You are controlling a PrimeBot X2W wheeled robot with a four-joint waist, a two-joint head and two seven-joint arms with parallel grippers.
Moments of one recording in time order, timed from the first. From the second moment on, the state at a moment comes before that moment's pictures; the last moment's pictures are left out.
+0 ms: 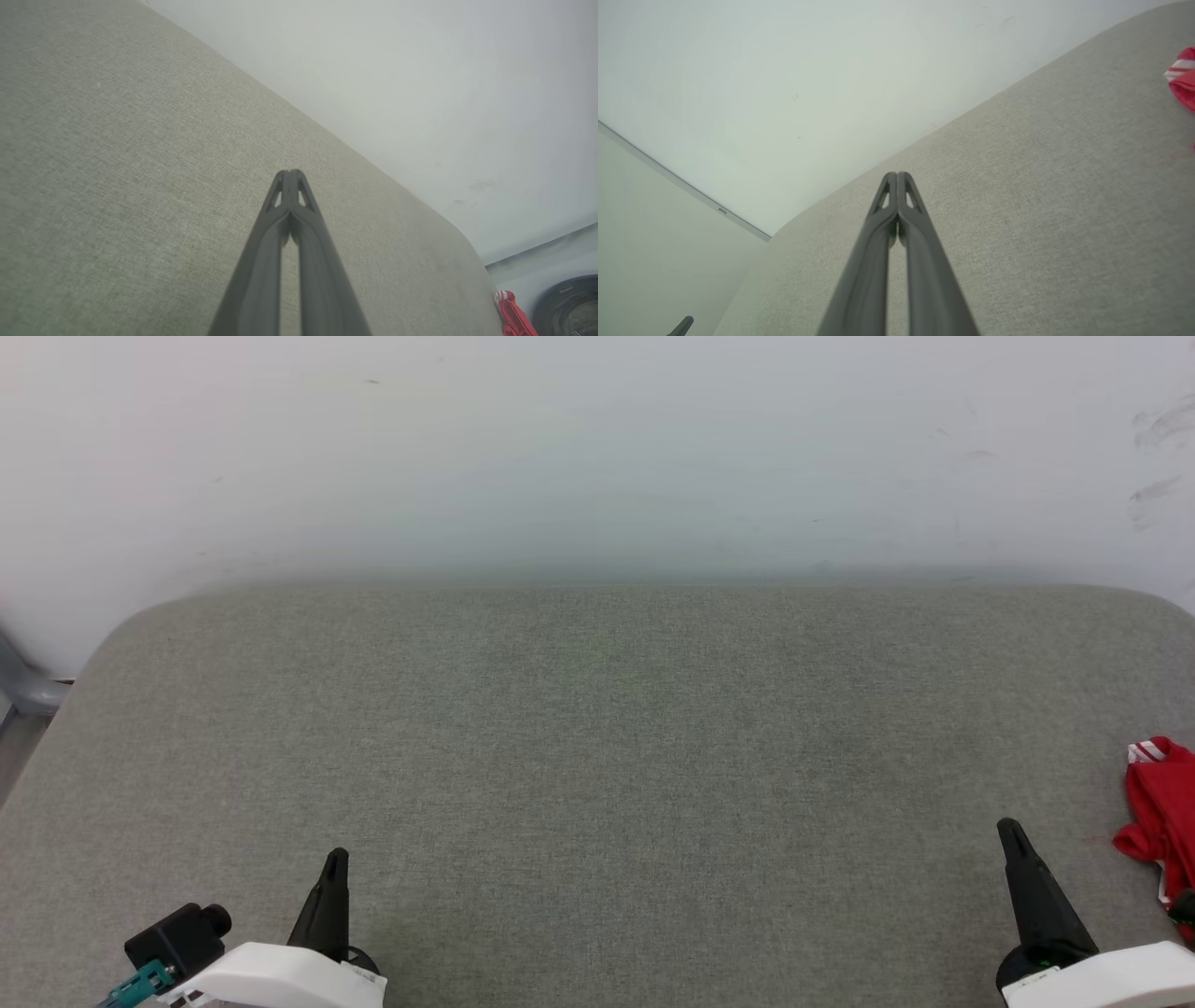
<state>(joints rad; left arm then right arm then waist) 0.03 0.16 -0.07 0.17 -0.81 0.00 -0.11 0.13 -0.06 -0.10 -0.04 0.75 0.13 0.05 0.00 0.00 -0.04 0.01</state>
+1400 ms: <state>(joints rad) -0.04 0.10 0.04 0.21 -1.27 -0.07 0.02 0.00 -0.07 -0.09 0.12 1.25 0.13 0.07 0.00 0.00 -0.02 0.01</state>
